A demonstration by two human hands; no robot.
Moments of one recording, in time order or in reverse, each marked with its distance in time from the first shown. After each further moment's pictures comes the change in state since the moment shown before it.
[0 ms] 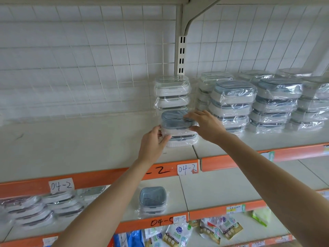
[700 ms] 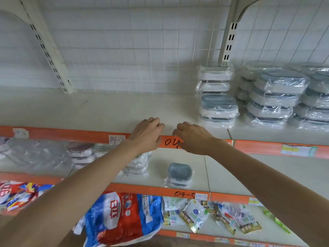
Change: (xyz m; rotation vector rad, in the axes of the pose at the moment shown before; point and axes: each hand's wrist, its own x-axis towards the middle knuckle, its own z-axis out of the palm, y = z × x) left_hand -0.082 -0.006 -0.141 0.881 -0.346 0.189; right_hand -0.051 -0.153 0.032 -0.165 -0.257 -0.487
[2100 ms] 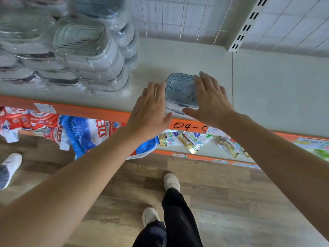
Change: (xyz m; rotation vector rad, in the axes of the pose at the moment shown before) left_hand -0.051 0.069 0.285 -0.419 -0.281 -0.311; right_hand 0.003 0.022 0.310 0.329 -0.192 0.341
